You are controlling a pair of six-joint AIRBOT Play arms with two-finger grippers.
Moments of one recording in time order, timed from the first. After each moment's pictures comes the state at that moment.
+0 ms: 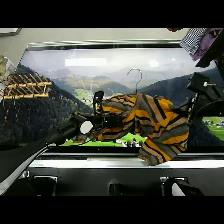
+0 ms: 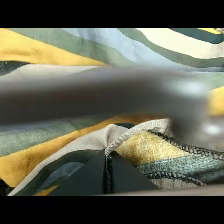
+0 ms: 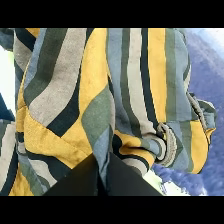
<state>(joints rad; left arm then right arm) -0.78 -1.44 1.05 1.15 -0.40 -1.94 -0.27 -0.95 1.22 -1.00 1.54 0.20</state>
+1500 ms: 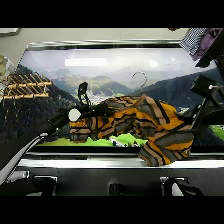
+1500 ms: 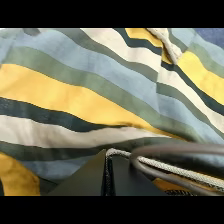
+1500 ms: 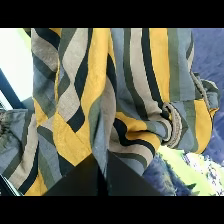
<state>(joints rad) -0.57 -1.45 1.05 1.15 -0.44 -1.91 -0.27 -0.86 1.22 -1.09 1.63 0.39</state>
